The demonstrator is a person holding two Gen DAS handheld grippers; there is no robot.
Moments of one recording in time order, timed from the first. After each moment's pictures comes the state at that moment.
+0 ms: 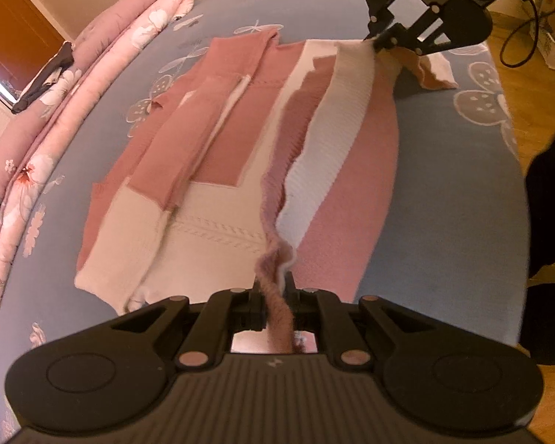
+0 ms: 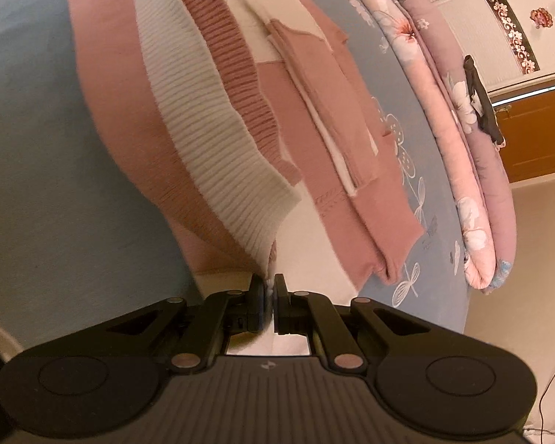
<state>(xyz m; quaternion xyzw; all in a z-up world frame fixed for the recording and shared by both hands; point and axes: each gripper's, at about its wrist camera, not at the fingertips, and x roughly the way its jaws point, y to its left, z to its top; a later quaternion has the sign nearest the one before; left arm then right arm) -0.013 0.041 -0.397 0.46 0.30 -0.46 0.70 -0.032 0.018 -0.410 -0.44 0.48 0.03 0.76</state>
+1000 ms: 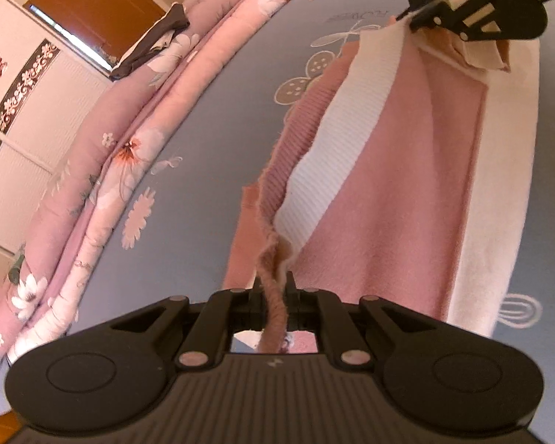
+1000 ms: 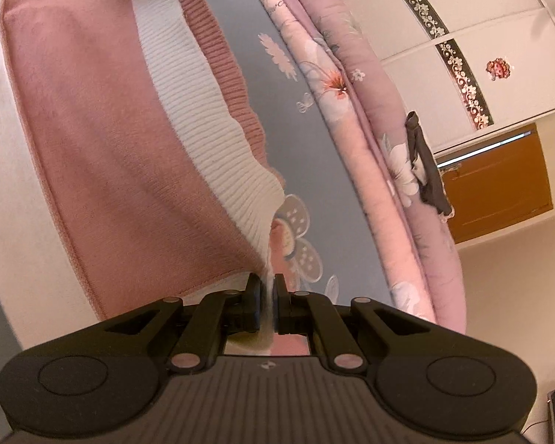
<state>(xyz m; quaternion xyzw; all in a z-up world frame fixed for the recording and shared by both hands) 0.151 -0.018 -0.387 0.48 0.28 -0.30 0.77 0.151 -0.039 -0.384 -0.49 0.35 0.01 0.80</state>
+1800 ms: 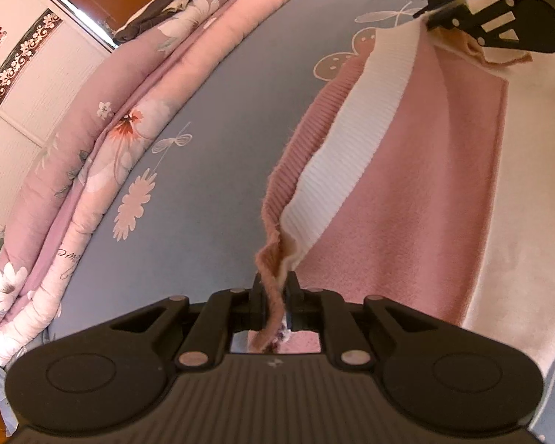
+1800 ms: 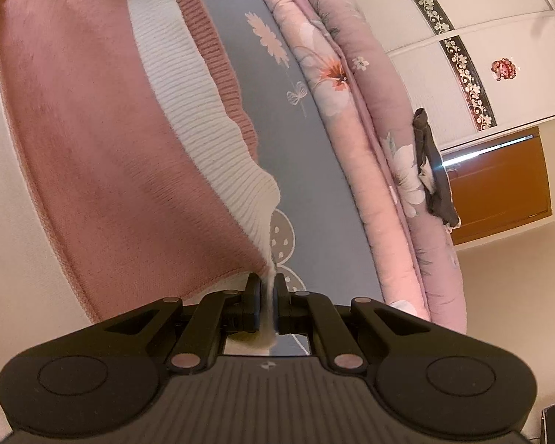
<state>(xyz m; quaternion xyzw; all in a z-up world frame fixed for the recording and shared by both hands) 0.242 -0.026 -0.419 0.45 0.32 -0.29 0.78 0.241 -0.053 -0.416 -0.50 0.36 0.00 0.79</state>
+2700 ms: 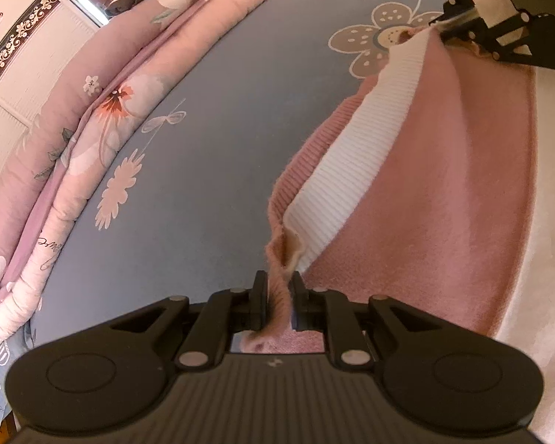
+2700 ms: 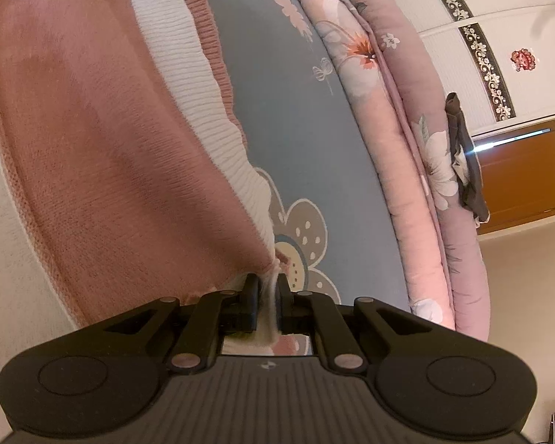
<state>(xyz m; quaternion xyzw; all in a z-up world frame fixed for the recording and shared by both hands) 0.283 -0.028 -0.454 0.44 0.34 -0.29 0.78 0.281 -0.058 -0.461 -0.50 0.39 0.00 0.77</state>
